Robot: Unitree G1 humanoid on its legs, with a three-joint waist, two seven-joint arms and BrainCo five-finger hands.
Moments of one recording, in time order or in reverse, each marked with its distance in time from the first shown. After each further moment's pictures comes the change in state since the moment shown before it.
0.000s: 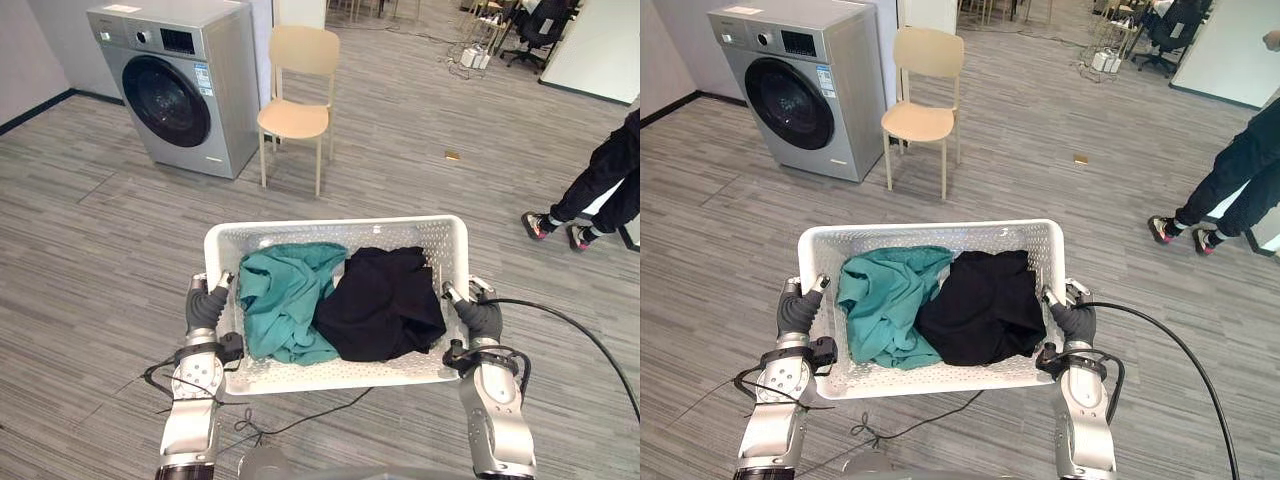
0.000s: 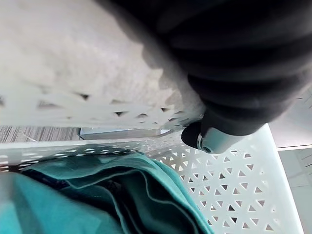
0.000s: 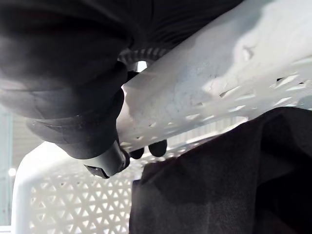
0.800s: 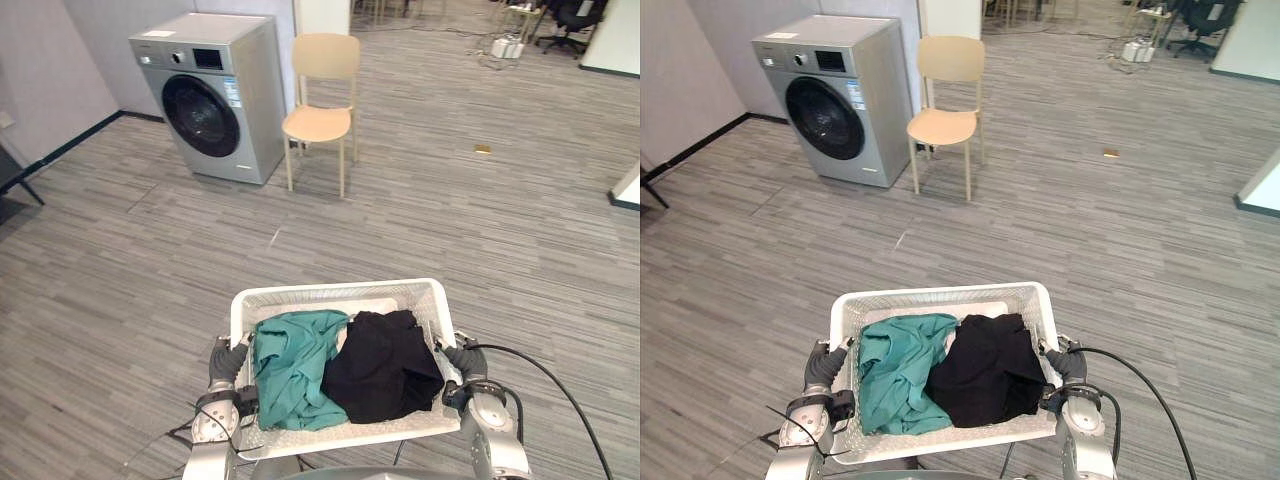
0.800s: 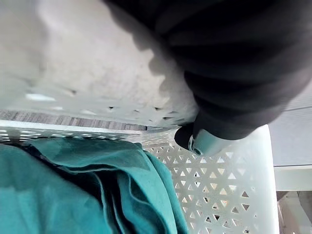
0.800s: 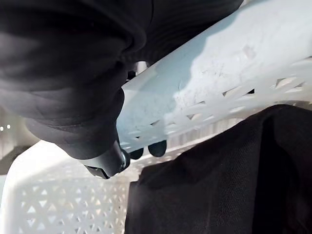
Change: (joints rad) left arm 0.147 -0.089 -0.008 0.213 -0.023 0.005 -0.045; right arm -0.021 -0.099 -0.021 0.460 0.007 -0.042 0.054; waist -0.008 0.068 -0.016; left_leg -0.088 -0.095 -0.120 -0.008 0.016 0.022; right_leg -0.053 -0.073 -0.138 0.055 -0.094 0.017
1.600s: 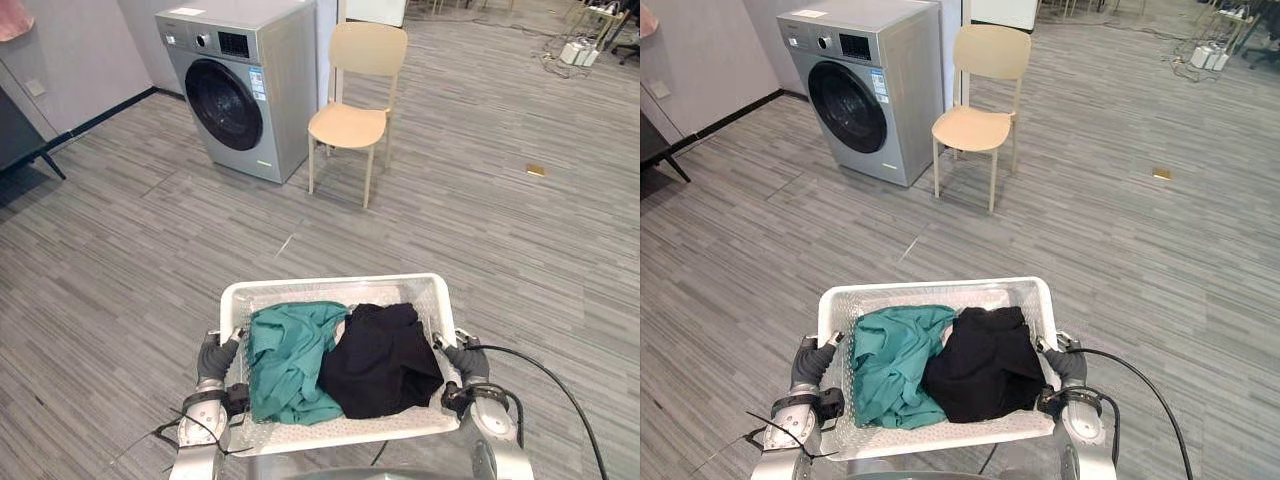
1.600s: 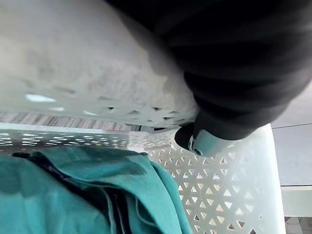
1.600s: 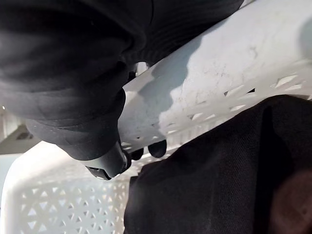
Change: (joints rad) left arm 0.016 0.043 0.016 -0.113 -0.017 0.010 -0.024; right arm 0.084 0.009 0.077 -0.186 0.084 0.019 -0.034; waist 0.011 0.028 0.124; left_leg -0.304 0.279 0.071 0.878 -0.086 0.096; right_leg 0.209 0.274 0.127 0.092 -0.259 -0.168
